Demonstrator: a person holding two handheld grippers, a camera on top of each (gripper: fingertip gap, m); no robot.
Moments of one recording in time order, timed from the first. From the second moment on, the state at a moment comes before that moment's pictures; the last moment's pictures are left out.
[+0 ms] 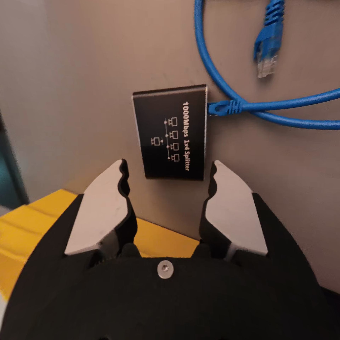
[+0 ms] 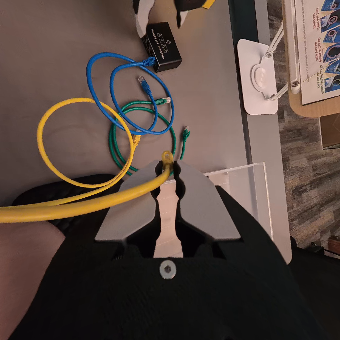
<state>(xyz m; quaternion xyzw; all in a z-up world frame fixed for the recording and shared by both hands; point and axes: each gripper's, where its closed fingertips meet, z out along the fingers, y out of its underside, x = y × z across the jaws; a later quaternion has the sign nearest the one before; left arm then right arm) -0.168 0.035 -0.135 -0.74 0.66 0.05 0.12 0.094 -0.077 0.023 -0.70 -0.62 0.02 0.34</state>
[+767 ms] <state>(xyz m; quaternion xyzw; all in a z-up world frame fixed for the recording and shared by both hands) -0.167 0.024 -0.160 -0.76 0.65 0.03 -0.03 0.095 -0.083 0.025 -0.70 -0.63 0.04 0.35</state>
